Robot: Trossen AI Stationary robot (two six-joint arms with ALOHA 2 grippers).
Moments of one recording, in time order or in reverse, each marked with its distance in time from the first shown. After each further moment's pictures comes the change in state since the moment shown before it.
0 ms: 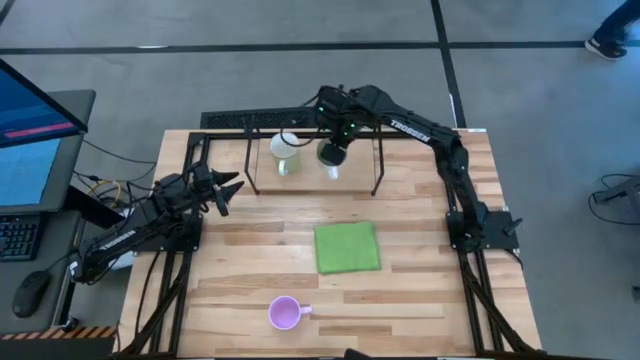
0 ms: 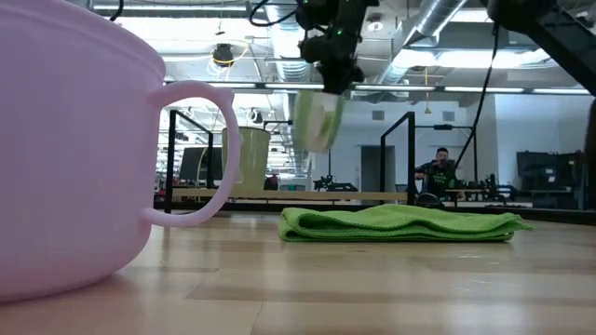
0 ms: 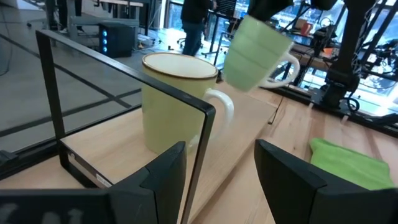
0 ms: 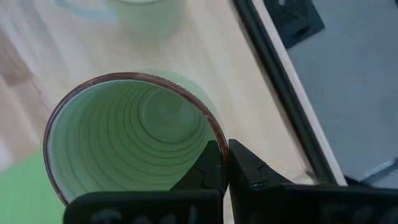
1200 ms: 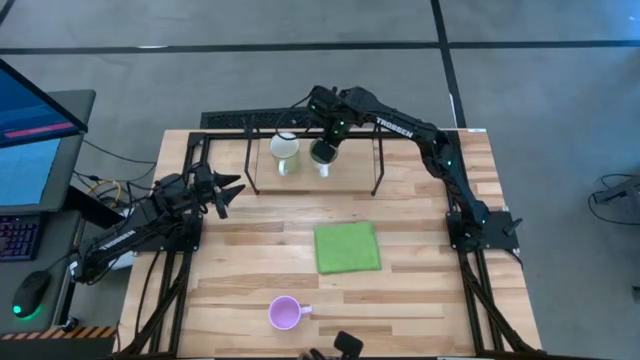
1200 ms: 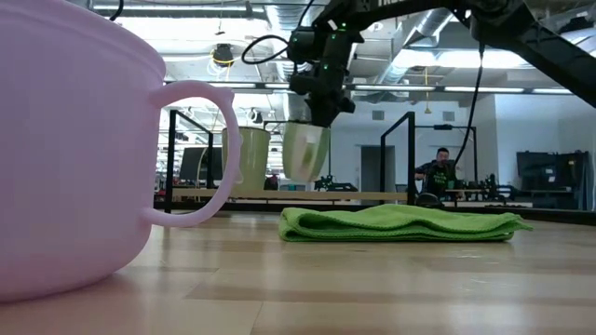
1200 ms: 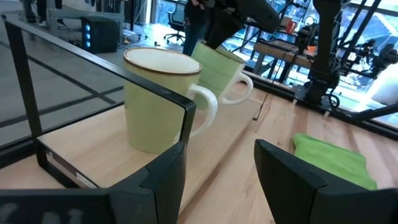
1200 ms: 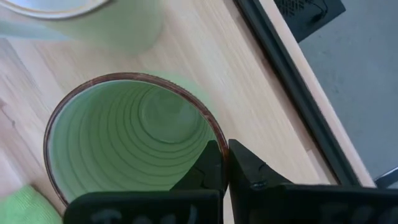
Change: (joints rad) left arm 0.000 0.001 0.002 -0.004 0.062 -0.016; right arm -0.062 0.120 -0.001 0.097 -0.059 0.038
